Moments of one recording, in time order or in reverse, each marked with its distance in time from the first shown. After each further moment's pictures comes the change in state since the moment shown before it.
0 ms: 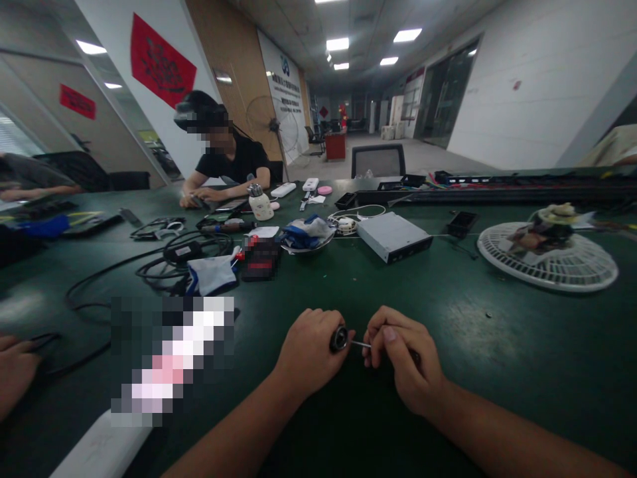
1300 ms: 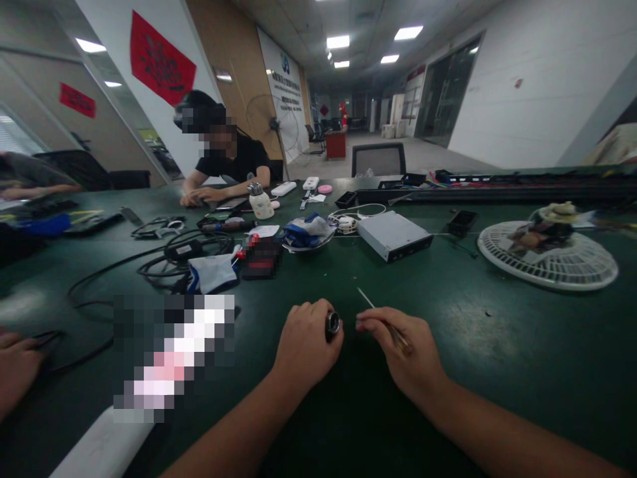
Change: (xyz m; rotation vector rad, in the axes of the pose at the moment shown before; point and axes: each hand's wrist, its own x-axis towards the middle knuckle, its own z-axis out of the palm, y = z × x) left_hand 0.001 0.000 0.002 0.079 0.090 -0.169; right_hand 0.007 0.007 0.000 -0.322 0.058 0.124
